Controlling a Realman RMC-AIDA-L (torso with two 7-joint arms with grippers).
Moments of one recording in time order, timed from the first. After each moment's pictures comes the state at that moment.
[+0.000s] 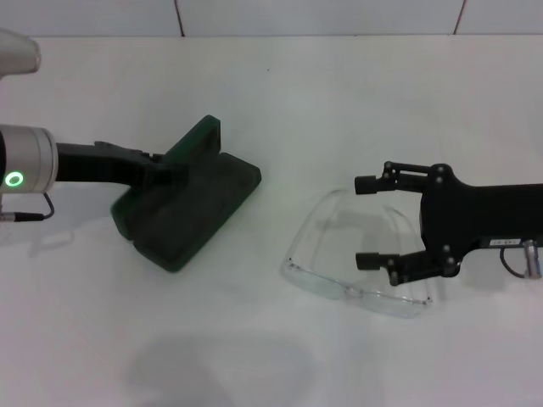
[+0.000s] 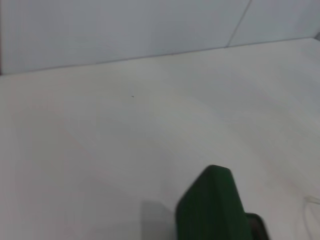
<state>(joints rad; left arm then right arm) -0.50 -2.08 0.94 0.94 2.21 1.29 -2.04 0.58 1.88 -1.58 -0.42 -1.12 -1.57 0.86</state>
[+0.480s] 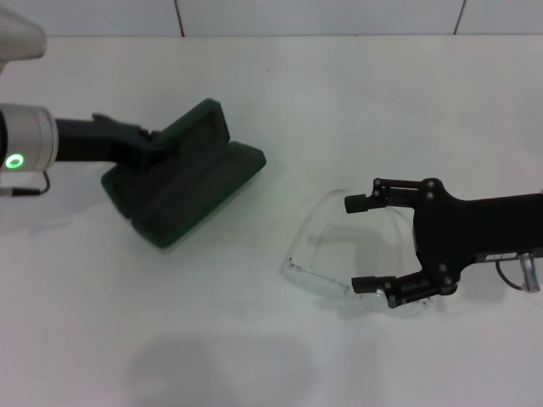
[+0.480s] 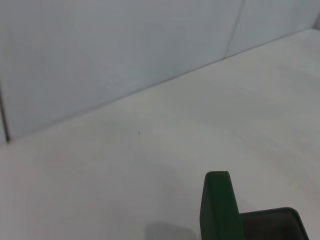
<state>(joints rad) -0.54 -2.08 0.94 0.95 2.21 1.22 -1.90 0.58 1.89 -1.58 -0.48 -1.19 -1.58 0.84</state>
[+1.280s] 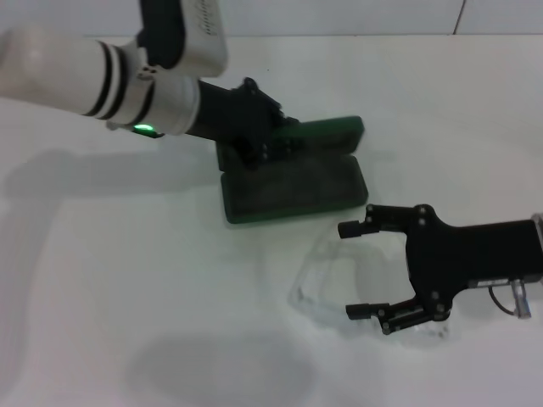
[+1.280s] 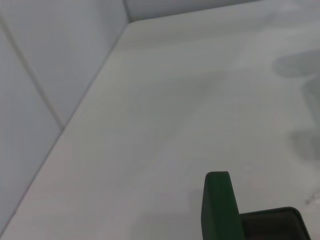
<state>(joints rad) -0.82 -2.09 1.16 0.72 2.13 1.16 -1.38 0.55 1.92 -1.58 -0.47 -1.22 -1.58 0.80</state>
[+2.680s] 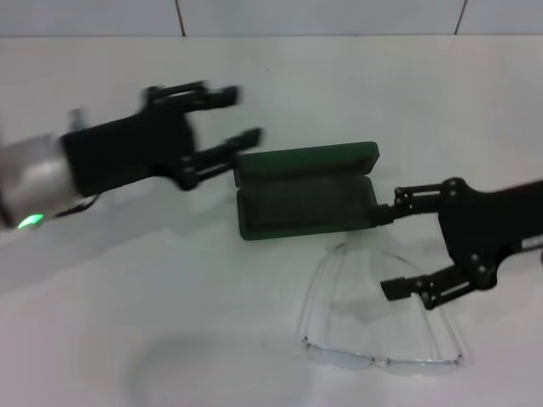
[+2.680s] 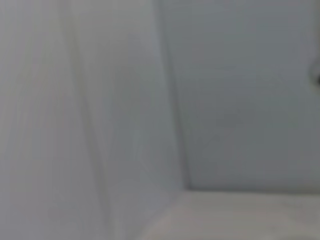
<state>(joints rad) -0.29 -2.09 1.16 0.90 1.42 1.39 -1.11 0.49 1.86 -1.43 -0.90 -1.49 -1.63 1.43</state>
